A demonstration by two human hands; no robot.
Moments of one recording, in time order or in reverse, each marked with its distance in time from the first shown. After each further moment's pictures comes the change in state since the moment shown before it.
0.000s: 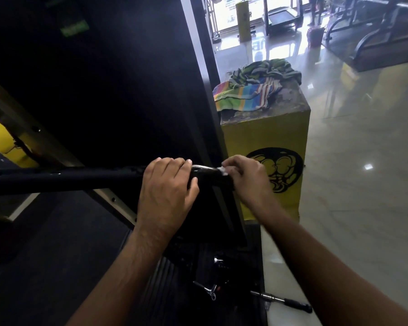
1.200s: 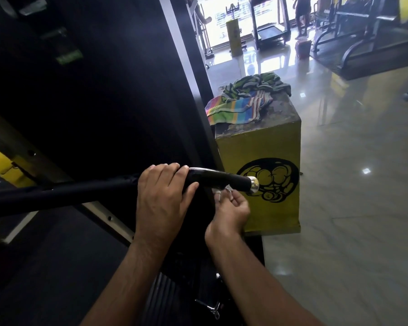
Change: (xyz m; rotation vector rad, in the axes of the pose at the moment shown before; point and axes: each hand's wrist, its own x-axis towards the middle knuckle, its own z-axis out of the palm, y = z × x) left_hand 0.018 -0.001 0.008 -0.011 0.078 0.015; right_hand -0.024 -0.036 0.055 1.378 0.638 0.836
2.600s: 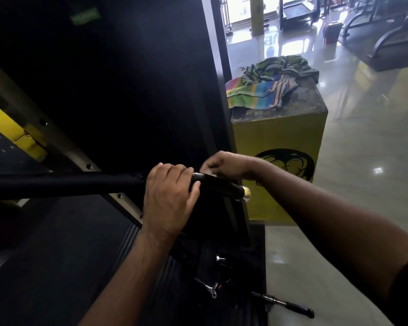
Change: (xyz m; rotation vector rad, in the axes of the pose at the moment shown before) left_hand -0.026 -0.017 0.018 0.041 -0.088 -0.074; right_hand 0.092 -0.027 0.083 -1.713 -1.496 -0.295
